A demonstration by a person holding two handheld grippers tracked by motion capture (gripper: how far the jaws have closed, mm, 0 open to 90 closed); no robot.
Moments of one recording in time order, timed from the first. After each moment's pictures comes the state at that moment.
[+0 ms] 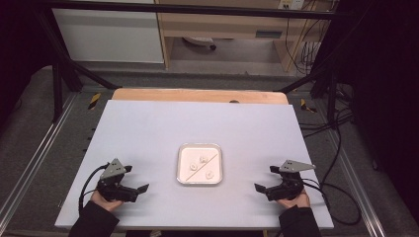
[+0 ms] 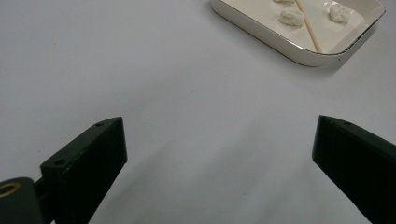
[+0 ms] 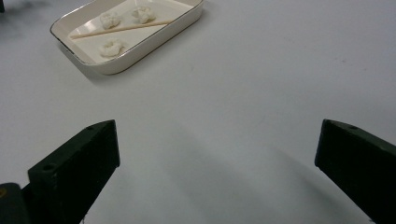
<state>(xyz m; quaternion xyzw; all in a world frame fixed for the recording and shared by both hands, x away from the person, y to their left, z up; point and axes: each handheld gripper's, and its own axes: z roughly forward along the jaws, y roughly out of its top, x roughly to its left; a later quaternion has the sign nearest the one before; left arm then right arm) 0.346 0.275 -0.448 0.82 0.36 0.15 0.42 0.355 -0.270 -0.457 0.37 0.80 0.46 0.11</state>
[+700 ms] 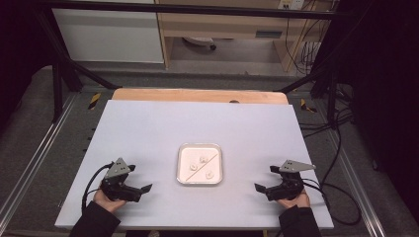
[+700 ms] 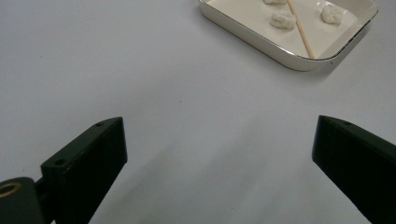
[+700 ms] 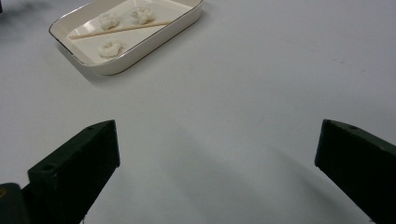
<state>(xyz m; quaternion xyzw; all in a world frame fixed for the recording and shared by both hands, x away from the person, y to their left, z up) 0.347 0.264 -0.444 0.83 0.34 0.15 0.42 0.355 -0.270 -0.457 0.37 0.80 0.46 0.11</state>
